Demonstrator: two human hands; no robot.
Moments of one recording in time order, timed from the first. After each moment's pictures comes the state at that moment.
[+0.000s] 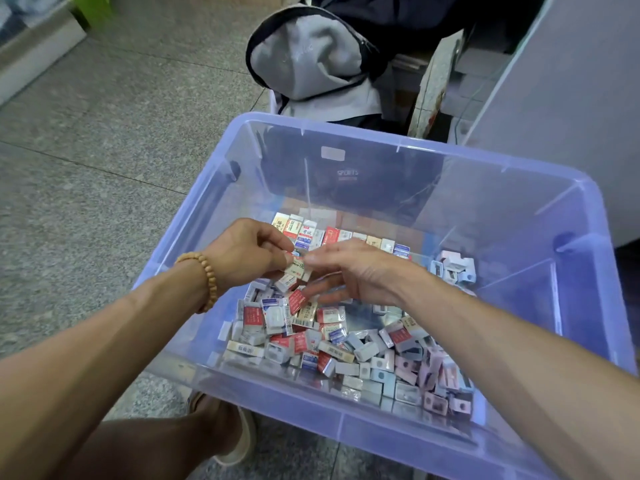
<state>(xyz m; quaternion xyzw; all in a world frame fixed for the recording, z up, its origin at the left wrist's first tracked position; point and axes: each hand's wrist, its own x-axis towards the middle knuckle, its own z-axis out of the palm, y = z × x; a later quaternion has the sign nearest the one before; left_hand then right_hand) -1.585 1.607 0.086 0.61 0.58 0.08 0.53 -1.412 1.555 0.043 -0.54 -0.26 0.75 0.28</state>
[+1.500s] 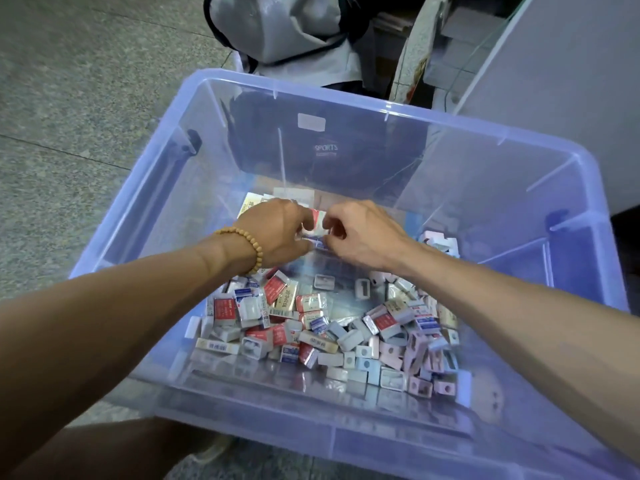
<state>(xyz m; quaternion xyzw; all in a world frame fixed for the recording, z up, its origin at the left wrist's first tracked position) -1.532 1.632 0.032 0.91 0.37 -0.08 0.18 -1.378 1.565 0.027 -0.70 -0.68 0.22 0.08</state>
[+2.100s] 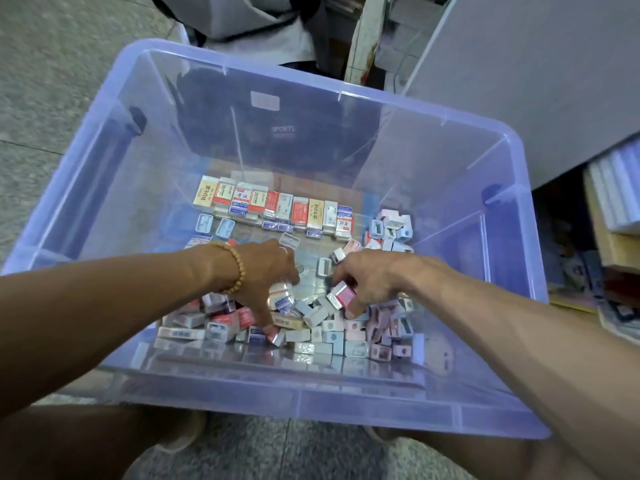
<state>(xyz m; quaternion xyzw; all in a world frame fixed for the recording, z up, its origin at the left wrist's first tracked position) -1.524 1.589 0.007 0.91 0.13 -0.34 0.19 -1.353 1.494 0.036 -0.64 -0.58 0.45 -0.23</state>
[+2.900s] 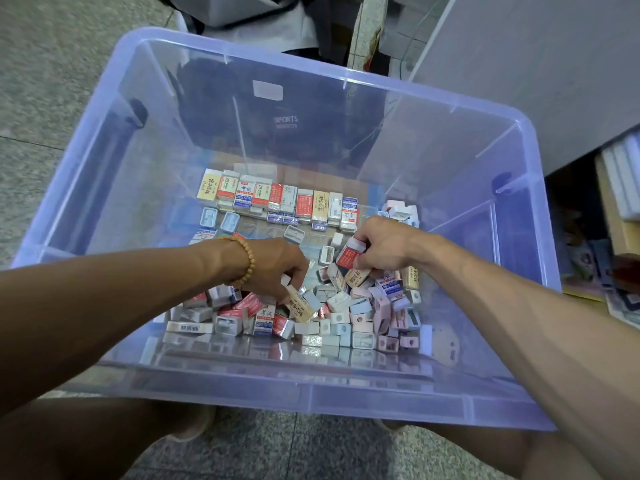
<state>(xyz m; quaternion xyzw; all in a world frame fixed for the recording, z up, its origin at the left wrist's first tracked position) -1.523 1.591 0.000 0.89 0.16 -0.29 0.33 -1.339 1.503 0.036 -0.75 -0.48 0.45 -0.07</state>
